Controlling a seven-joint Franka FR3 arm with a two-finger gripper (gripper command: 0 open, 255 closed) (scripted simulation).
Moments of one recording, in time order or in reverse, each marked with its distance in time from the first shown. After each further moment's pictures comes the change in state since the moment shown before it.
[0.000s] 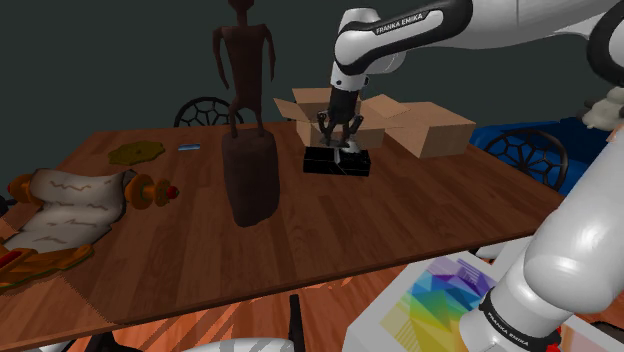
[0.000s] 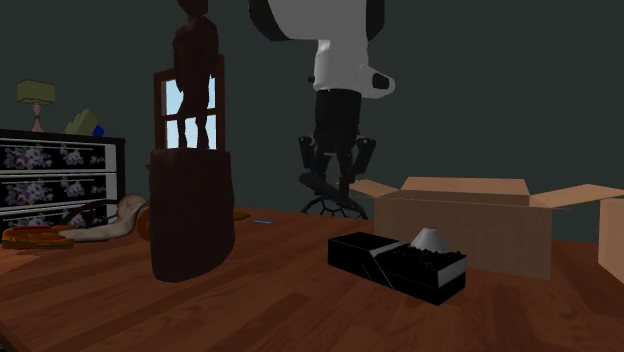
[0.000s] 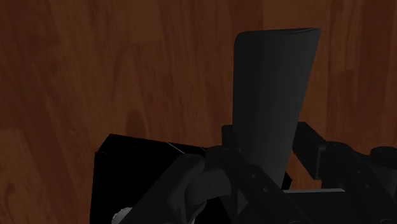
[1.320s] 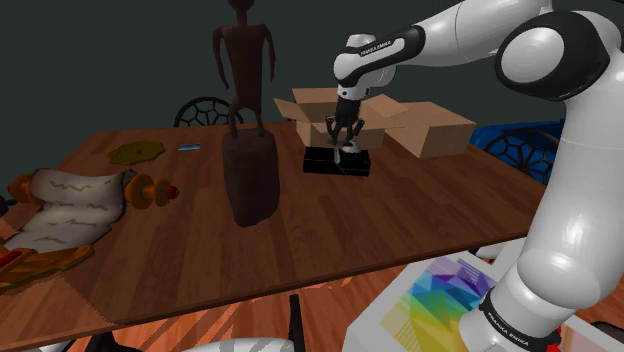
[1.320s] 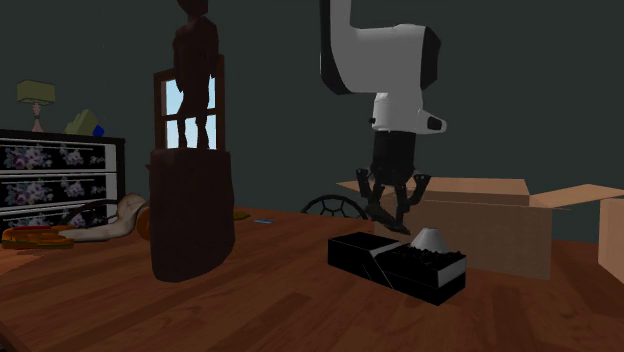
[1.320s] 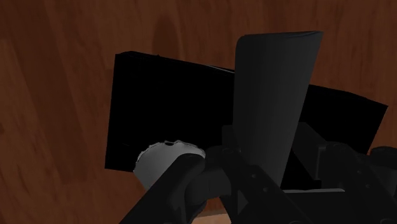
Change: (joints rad) arm -0.096 0.275 -0.076 0.213 0.017 0.046 -0.183
